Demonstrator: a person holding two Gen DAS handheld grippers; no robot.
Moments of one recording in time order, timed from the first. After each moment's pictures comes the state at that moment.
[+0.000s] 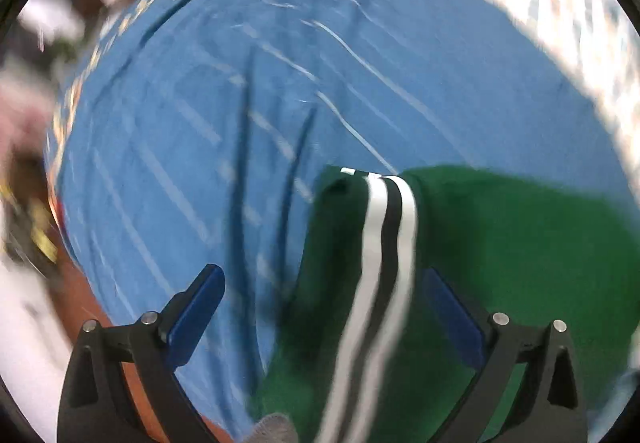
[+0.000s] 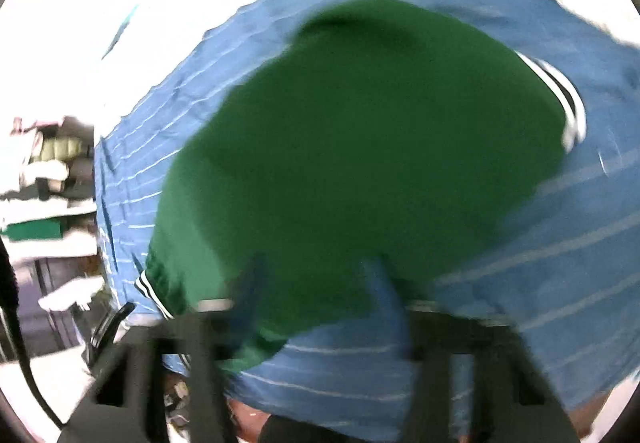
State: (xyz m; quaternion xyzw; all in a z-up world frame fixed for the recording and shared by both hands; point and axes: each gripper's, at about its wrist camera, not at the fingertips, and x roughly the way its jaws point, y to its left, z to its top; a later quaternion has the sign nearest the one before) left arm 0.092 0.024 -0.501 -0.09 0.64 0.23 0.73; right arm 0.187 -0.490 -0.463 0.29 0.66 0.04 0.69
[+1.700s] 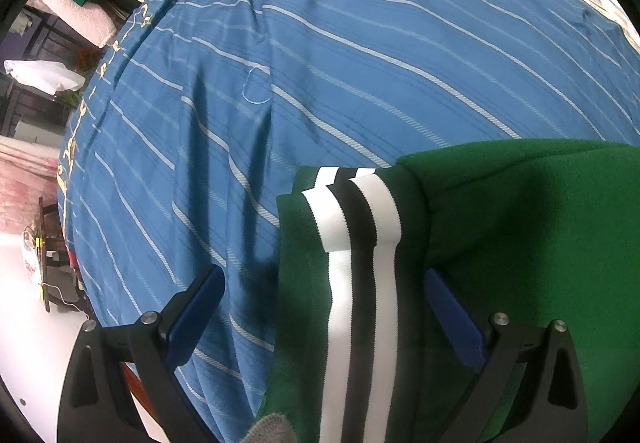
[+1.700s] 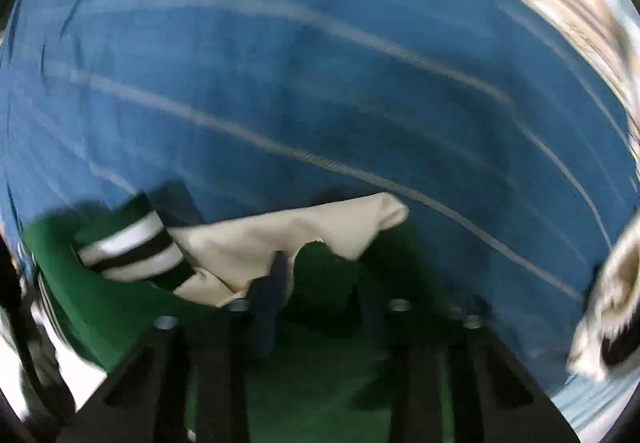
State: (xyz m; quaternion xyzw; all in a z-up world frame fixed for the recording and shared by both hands) left arm 0.112 0.013 -0.539 -0.02 0.65 0.23 0.72; right arm 0.439 -0.467 -0.583 -0.02 0.80 0.09 0.59
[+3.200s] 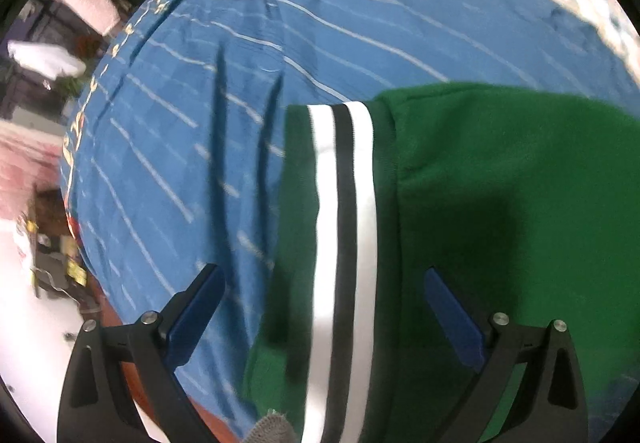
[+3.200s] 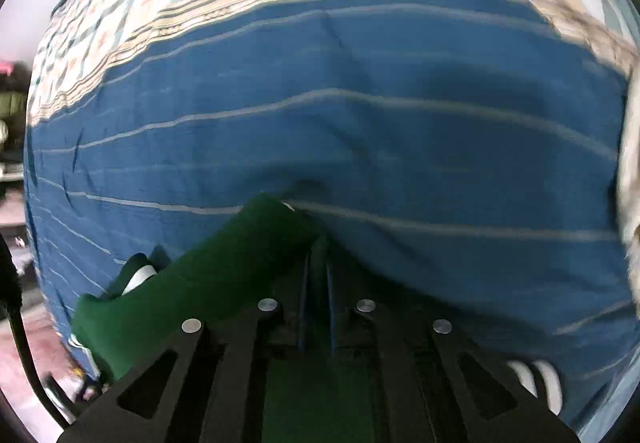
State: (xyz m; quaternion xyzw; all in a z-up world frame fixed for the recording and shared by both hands) left arm 0.057 -0.004 -0.494 -0.06 0.64 0.22 0.73; right arm 0.411 -0.587 -0.564 0.16 0.72 0.03 0.67
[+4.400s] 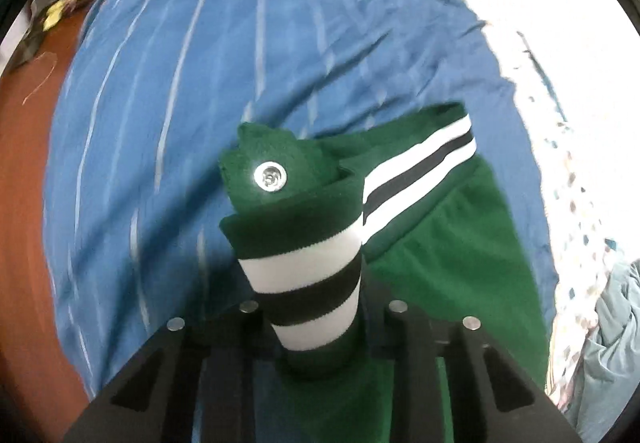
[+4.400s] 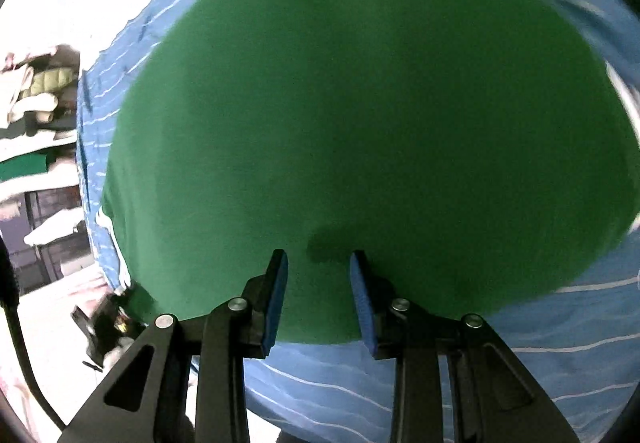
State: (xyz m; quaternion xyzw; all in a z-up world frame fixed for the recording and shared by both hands) left arm -0.018 0.033 -0.515 -0.45 0.41 0.35 0.72; right arm 0.212 -0.548 -0.560 0.23 0.74 0.12 0.62
